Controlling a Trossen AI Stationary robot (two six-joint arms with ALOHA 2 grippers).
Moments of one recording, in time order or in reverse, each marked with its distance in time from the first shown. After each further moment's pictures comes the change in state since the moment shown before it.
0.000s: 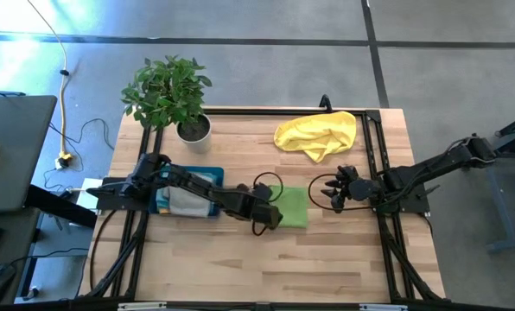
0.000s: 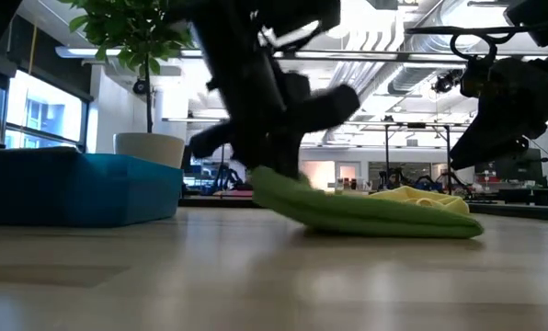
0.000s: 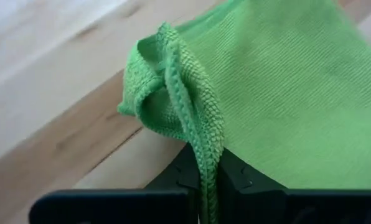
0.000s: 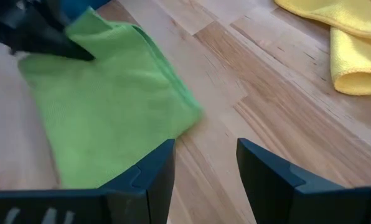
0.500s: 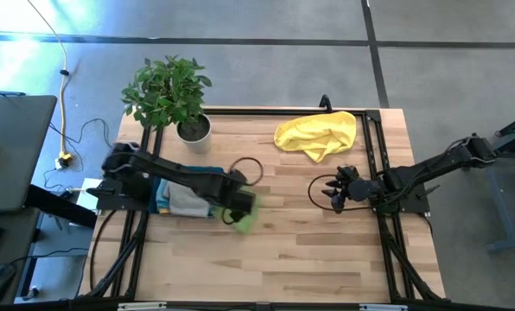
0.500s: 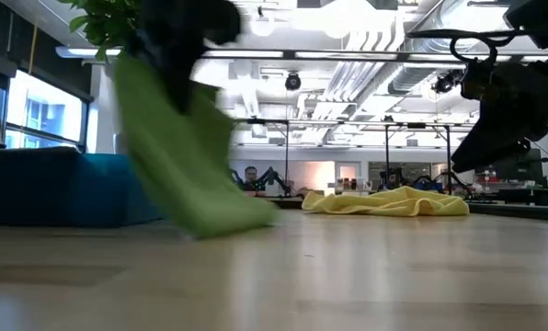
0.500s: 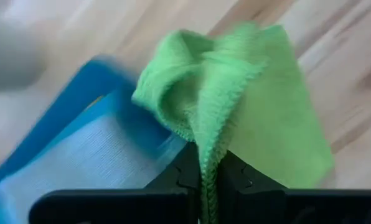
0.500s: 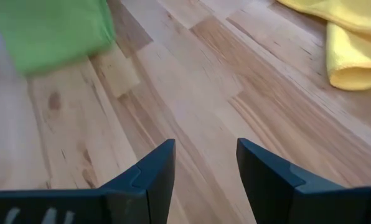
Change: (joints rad) left arm -0.010 -0.276 0.083 -0.715 0.151 0.048; right arm 0.000 0.009 0.000 -0.021 -0.002 0.000
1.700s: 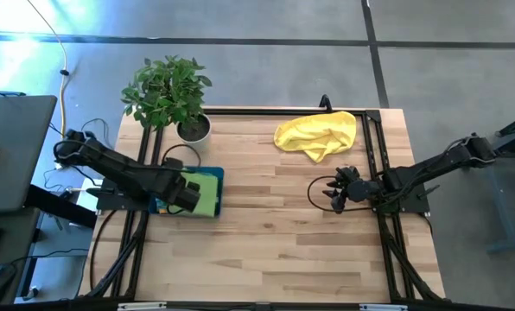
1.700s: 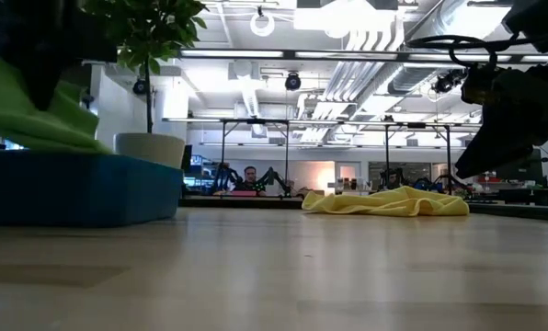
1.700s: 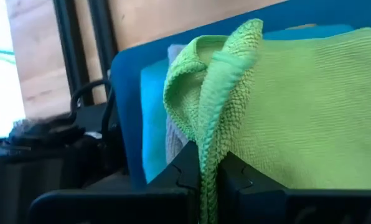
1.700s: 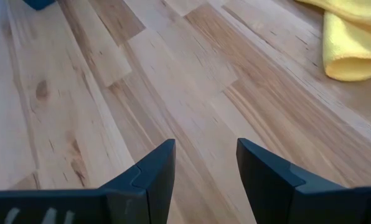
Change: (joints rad) left arm -0.098 -0.480 -0.493 -0.285 0.012 -0.707; right arm 0.000 0.016 0.000 -0.024 -0.007 0.000
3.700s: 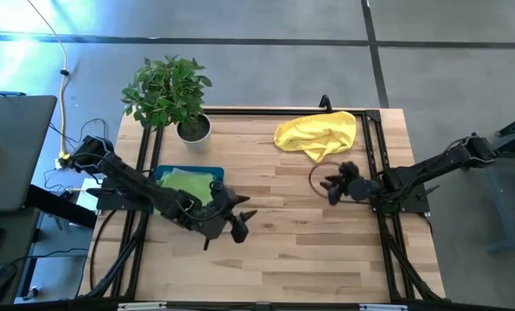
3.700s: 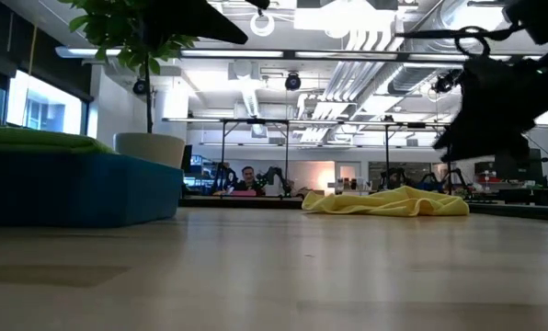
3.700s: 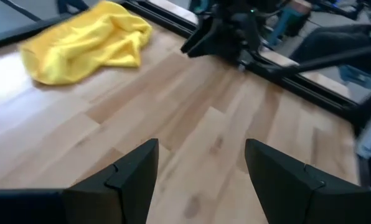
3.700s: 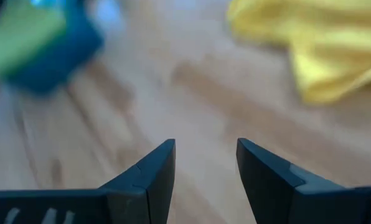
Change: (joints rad) left arm -0.137 0.193 0.003 1.415 -0.455 0.957; right arm 0.000 0.000 0.000 0.090 0.156 0.193
